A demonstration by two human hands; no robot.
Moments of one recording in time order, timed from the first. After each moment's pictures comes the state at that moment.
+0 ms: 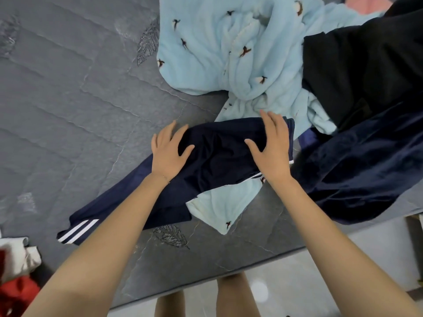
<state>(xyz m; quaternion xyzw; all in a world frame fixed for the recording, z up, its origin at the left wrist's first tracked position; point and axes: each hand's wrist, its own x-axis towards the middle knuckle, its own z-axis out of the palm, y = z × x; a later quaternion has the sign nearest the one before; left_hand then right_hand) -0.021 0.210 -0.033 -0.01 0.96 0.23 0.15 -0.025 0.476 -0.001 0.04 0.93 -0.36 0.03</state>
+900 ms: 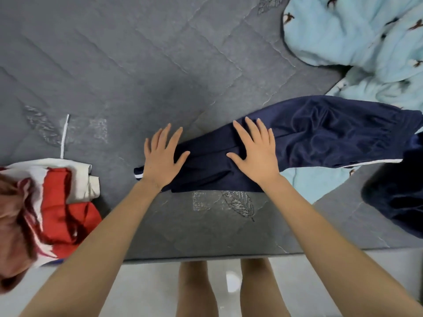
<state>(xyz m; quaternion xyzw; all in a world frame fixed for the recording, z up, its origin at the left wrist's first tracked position) 0.155 -0.026 -0.045 -0.12 0.96 0.18 0.18 0.072 0.223 -0.037 -0.20 0.95 -0.18 0.16</state>
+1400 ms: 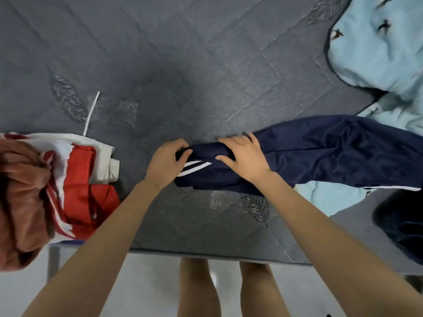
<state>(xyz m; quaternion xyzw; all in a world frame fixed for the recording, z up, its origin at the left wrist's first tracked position) 0.189 -0.073 -0.031 -0.20 0.89 0.40 0.11 0.083 0.132 -0.044 -0.35 0.89 -0.17 0.24</state>
